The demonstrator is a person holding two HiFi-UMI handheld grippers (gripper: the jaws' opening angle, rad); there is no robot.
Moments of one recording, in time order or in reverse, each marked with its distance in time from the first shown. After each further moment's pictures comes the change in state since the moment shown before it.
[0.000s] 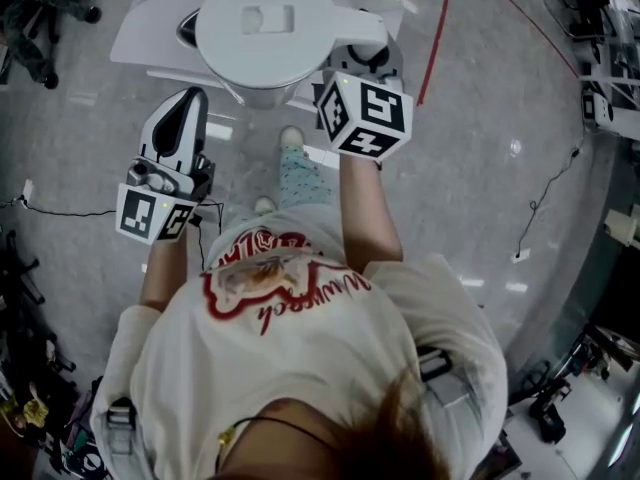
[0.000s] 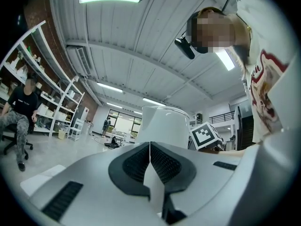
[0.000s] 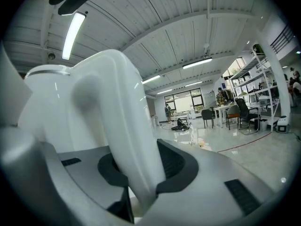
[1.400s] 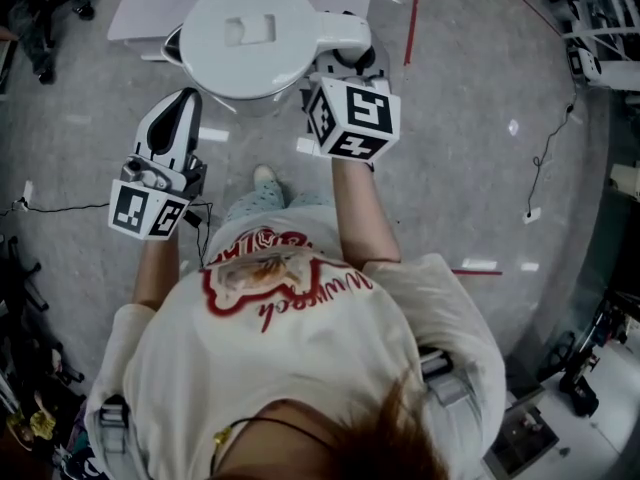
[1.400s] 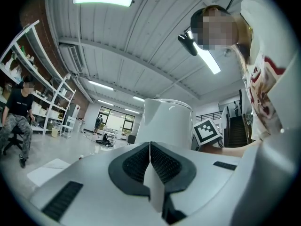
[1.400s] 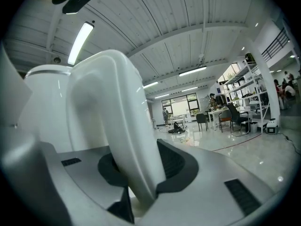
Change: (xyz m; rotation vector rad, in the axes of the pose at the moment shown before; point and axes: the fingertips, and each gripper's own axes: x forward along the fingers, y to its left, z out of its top) left arm -0.163 -0.131 0.000 0.005 0.048 -0.100; right arm -0.230 0.042 -0.018 -0.004 -0.034 -0.038
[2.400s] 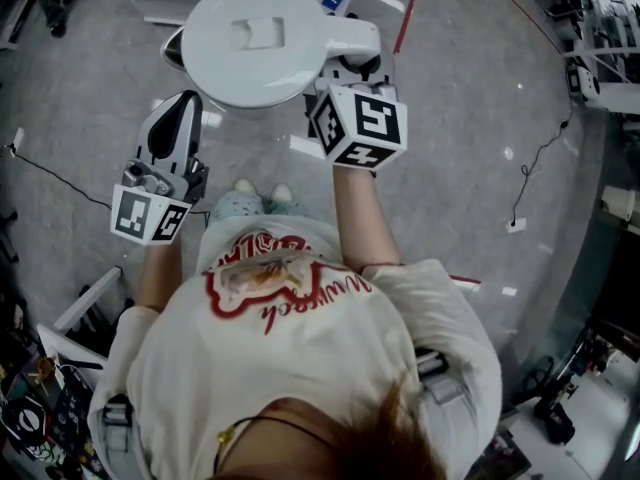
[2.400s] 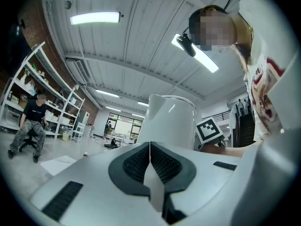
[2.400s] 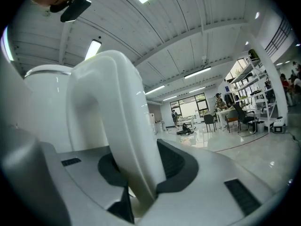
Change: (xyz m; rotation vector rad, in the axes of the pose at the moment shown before) left arm -0.100 -0.206 0.019 0.034 -0.061 0.129; right arm -0.204 -0.026 0.041 0.020 -0.035 0.138
